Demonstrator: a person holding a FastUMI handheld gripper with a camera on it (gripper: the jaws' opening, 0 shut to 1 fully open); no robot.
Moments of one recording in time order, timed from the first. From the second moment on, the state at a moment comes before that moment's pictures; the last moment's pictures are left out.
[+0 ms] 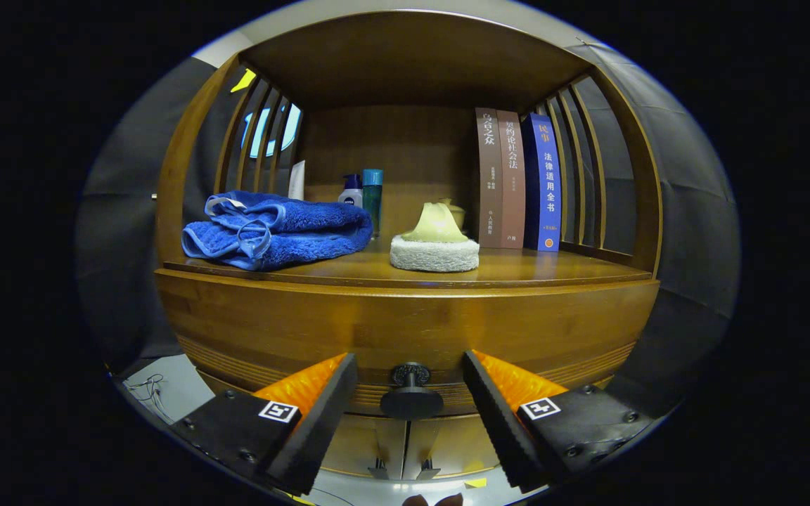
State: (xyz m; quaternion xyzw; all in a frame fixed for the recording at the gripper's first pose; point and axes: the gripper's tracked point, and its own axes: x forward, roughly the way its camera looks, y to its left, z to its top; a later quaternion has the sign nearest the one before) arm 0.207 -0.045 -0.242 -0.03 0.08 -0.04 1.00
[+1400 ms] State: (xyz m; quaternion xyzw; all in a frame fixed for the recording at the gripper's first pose) arm -0.026 -0.008 0.020 -0.02 -0.02 0.01 1.00
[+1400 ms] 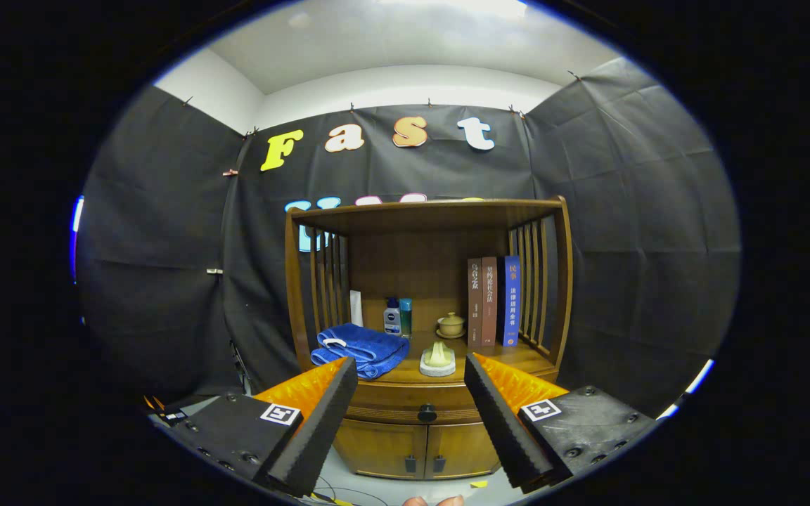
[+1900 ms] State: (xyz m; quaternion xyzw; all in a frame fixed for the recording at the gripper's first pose) arm -0.035 0.028 0.024 -0.01 -0.01 0.04 1.00
